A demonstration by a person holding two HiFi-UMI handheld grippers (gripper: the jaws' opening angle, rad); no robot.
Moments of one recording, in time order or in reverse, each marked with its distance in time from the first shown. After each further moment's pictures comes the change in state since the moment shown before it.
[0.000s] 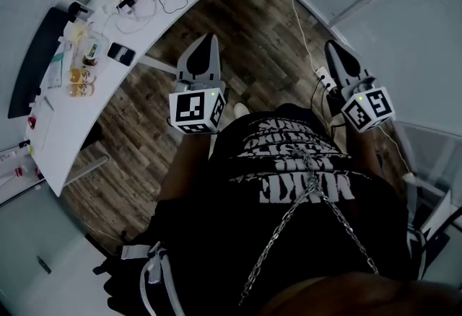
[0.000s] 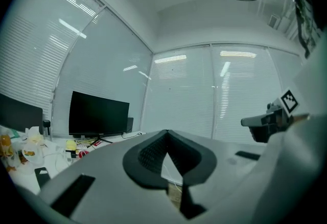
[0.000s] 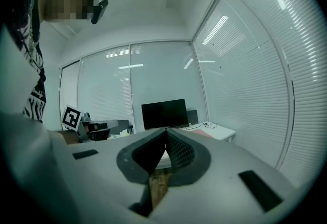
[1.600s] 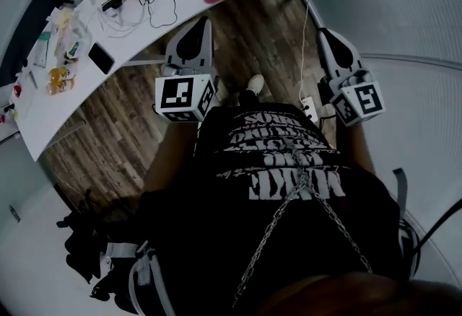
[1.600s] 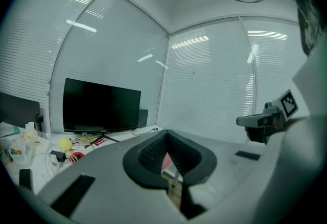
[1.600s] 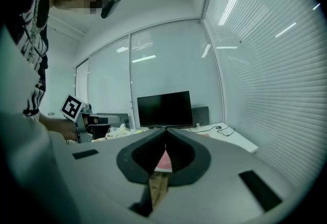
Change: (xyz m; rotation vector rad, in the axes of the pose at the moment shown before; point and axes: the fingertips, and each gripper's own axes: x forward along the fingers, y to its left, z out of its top) left arm 0.271 0.082 -0.015 -0.046 0.104 0.241; right arm 0.278 -0.198 0.019 -0.055 0.078 0.269
